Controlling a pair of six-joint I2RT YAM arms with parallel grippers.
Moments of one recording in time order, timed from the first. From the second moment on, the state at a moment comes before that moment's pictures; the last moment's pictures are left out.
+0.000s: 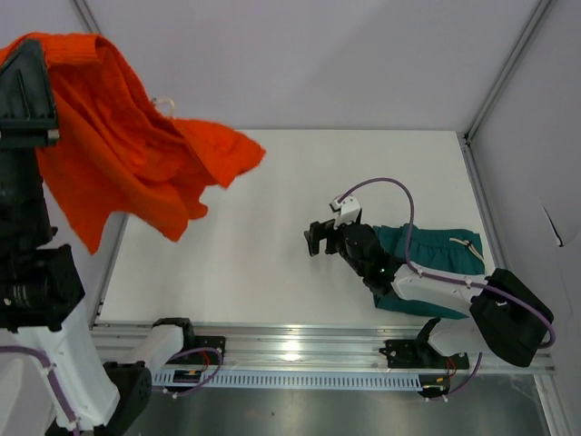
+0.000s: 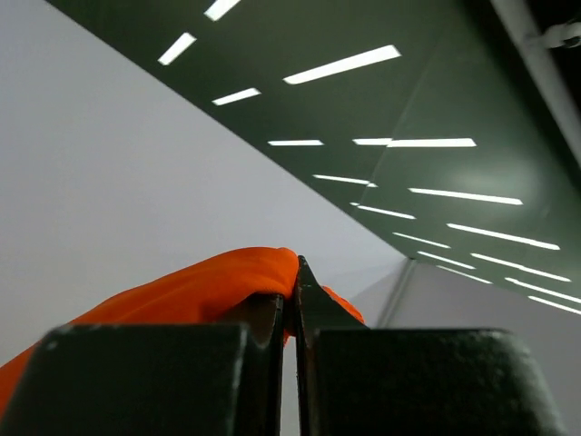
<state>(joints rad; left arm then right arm) 0.04 1.04 2.02 -0.19 0.04 -0.78 0.86 1.32 0.57 0.48 0.30 0.25</state>
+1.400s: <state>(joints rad) 0.04 0.70 1.12 -0.17 0.31 -1.02 1.02 1.41 0.99 0.26 -0.14 0.17</state>
